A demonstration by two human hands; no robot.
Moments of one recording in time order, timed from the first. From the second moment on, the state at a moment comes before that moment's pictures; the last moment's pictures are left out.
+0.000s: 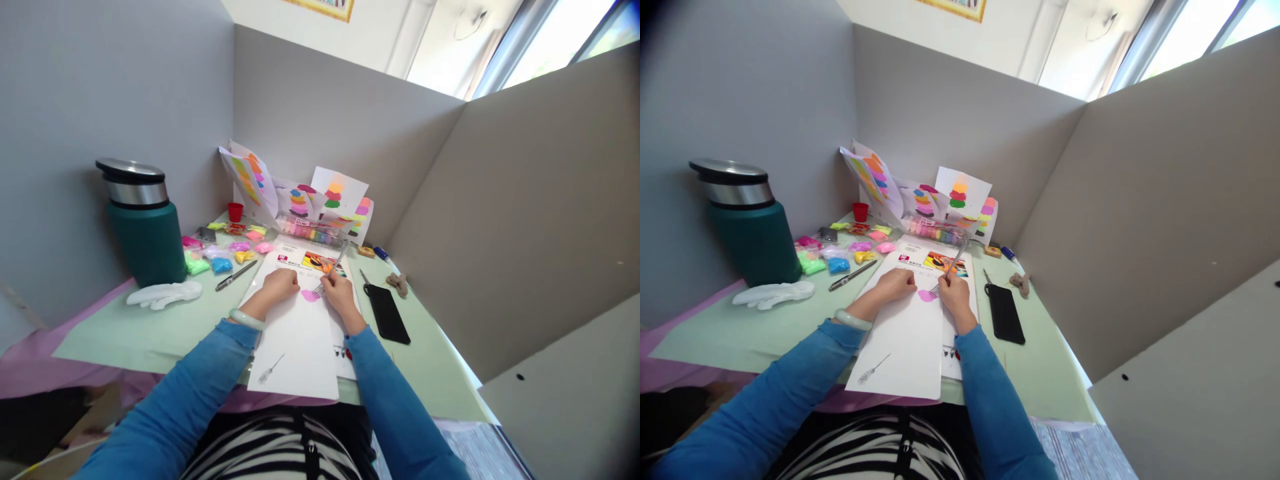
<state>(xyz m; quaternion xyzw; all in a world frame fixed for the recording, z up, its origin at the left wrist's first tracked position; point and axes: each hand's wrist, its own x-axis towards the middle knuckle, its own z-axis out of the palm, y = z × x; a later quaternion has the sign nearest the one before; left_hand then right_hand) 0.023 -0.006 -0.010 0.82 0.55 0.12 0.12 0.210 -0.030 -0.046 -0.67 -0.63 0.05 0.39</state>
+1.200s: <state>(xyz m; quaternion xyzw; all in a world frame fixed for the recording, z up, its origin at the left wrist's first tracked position) 0.023 -0.004 -0.013 0.82 0.55 0.12 0.11 0.214 -0.030 -0.044 -0.69 -0.62 0.01 0.37</state>
